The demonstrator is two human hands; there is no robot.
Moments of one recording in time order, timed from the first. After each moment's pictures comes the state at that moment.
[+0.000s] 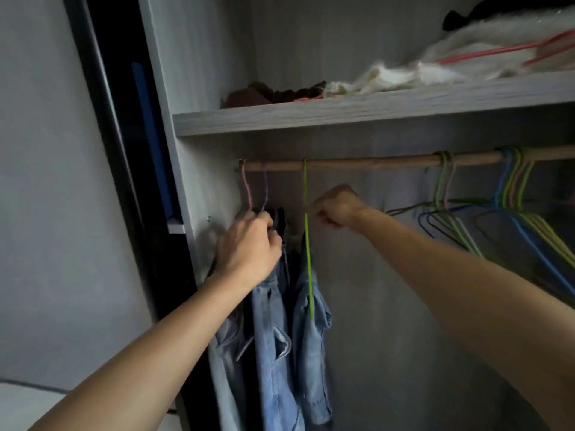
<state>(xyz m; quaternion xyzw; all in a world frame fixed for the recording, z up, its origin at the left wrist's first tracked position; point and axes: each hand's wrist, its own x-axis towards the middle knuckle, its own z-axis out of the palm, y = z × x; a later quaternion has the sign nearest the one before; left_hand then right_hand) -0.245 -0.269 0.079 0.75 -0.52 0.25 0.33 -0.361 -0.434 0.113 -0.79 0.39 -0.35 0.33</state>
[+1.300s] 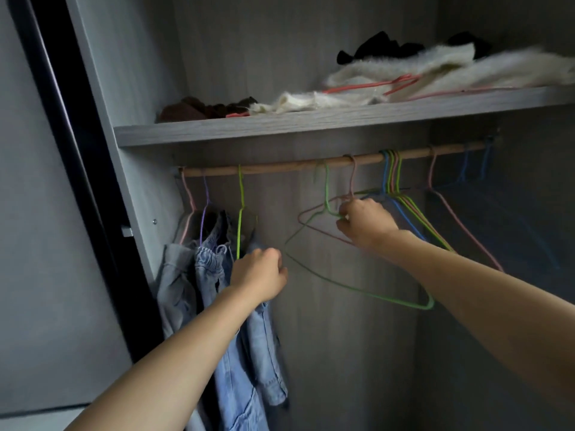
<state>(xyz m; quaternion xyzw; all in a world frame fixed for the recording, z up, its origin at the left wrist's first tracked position) -0.332 -0.267 0.036 0.73 -0.65 0.13 0.18 -0.536 -0.358 0.086 -0.80 0.53 -0.27 -0.08</state>
